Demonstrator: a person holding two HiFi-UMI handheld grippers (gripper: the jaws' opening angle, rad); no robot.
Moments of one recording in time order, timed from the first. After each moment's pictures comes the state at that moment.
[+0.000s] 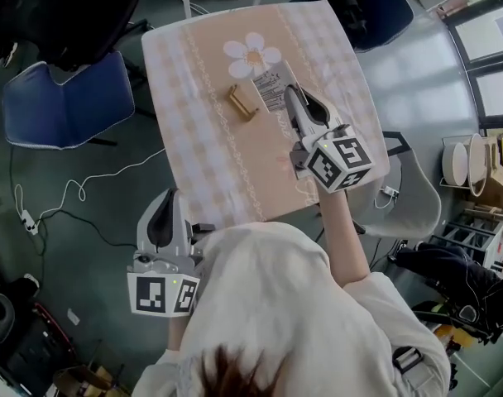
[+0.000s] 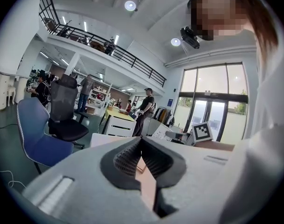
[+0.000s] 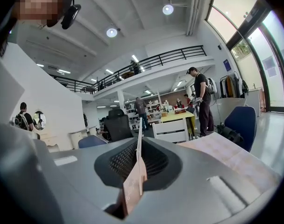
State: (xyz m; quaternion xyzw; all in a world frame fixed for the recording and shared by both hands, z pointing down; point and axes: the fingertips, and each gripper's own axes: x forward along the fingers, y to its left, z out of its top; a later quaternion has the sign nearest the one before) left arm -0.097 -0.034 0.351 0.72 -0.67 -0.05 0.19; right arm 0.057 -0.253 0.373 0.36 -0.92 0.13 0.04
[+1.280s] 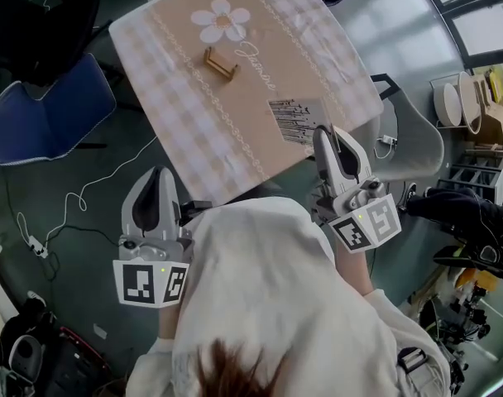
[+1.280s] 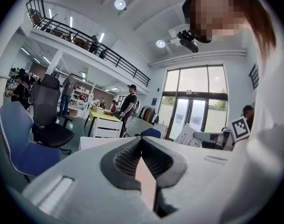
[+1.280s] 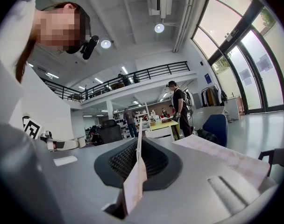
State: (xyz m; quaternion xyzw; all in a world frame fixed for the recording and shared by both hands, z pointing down) left arm -0.097 -0.002 0.347 0.79 -0.59 -0.03 0.16; right arm 0.134 -0.065 0.325 0.46 -0.88 0.12 -0.01
